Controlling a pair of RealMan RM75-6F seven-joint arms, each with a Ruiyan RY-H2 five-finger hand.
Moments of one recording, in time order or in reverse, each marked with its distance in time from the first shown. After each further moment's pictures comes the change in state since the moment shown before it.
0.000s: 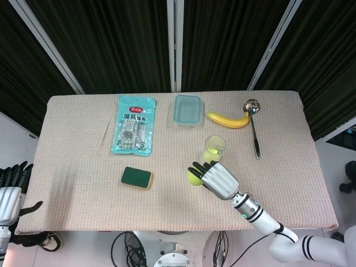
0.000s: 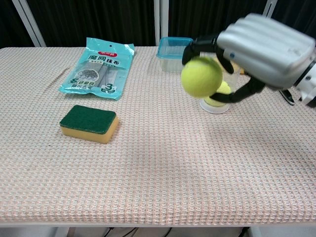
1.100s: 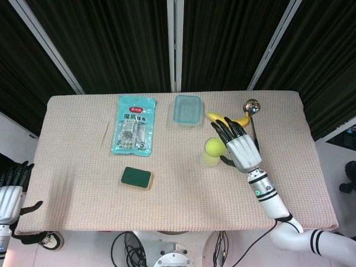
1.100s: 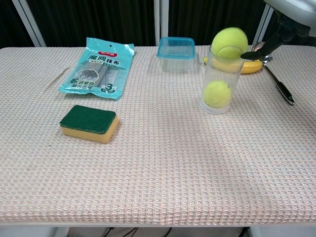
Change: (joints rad) left arm -0.010 0.005 -0.005 -0.009 -0.018 -0.024 0.019; right arm -0.017 0.075 0.161 -0.056 0.323 -0.079 0.045
